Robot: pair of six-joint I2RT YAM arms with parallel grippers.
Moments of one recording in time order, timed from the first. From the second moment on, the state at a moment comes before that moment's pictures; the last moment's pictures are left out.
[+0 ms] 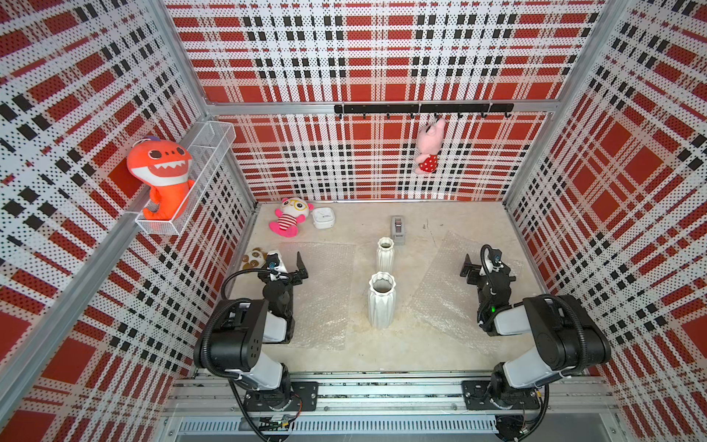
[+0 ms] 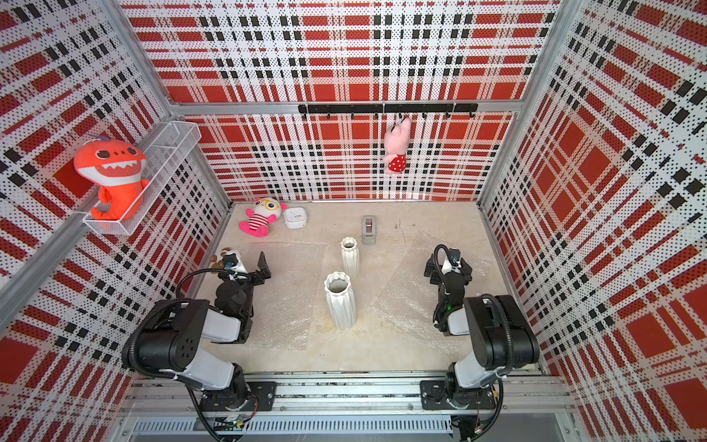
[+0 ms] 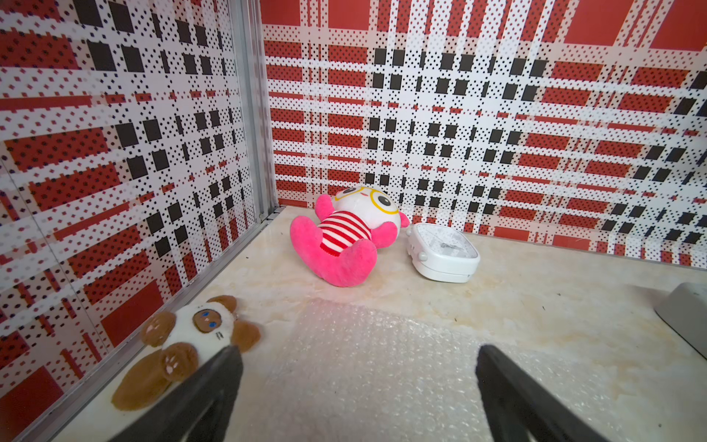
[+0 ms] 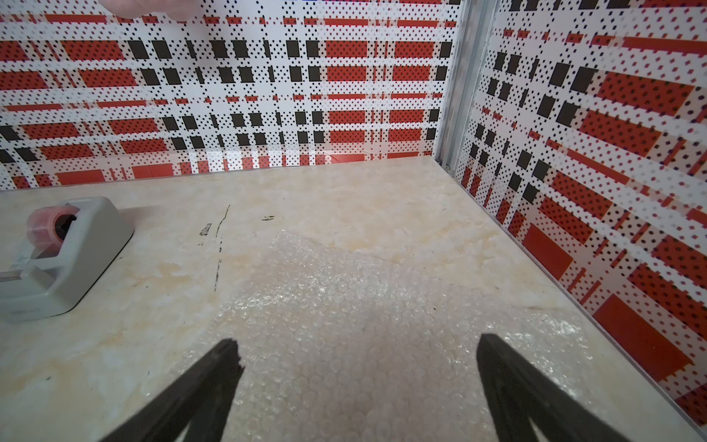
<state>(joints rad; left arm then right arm) 0.00 1.56 0.20 1.38 -0.18 -0.06 0.06 1.56 0.27 1.15 0.27 0.03</state>
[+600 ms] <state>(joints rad) 0.00 1.53 0.15 1.42 -0.19 -0.07 0.07 1.49 0.23 1.16 0.27 0.01</state>
